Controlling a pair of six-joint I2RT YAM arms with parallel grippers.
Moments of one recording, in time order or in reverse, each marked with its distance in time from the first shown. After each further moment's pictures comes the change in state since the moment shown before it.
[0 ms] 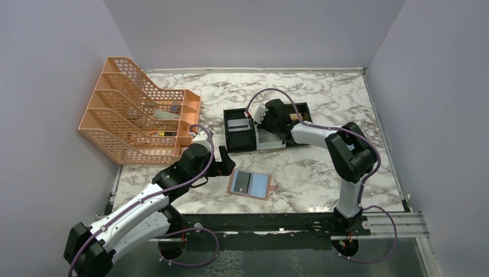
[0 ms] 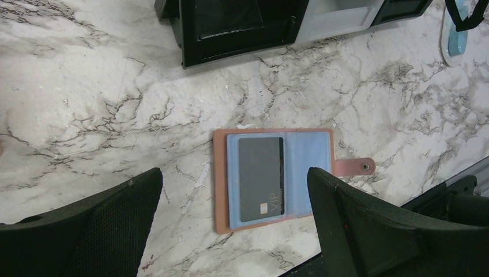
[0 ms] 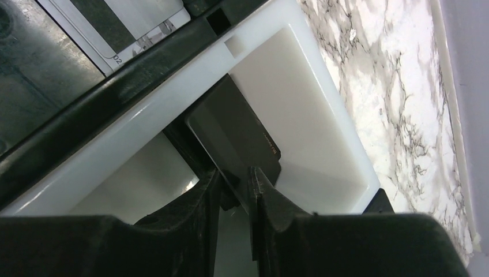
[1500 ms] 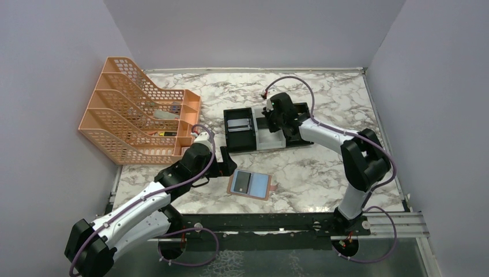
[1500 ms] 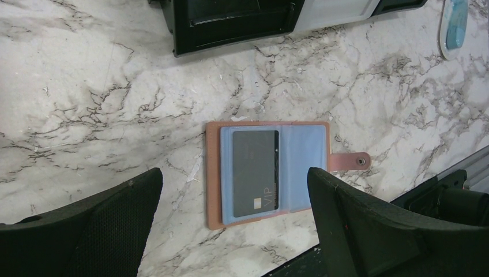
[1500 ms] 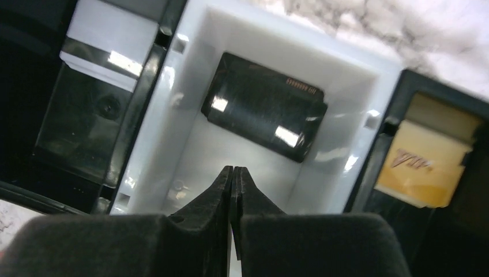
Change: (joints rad) left arm 0.000 0.029 0.000 0.000 0.032 -0.045; right arm -0.021 -0.152 0.024 -0.168 -0.017 0.693
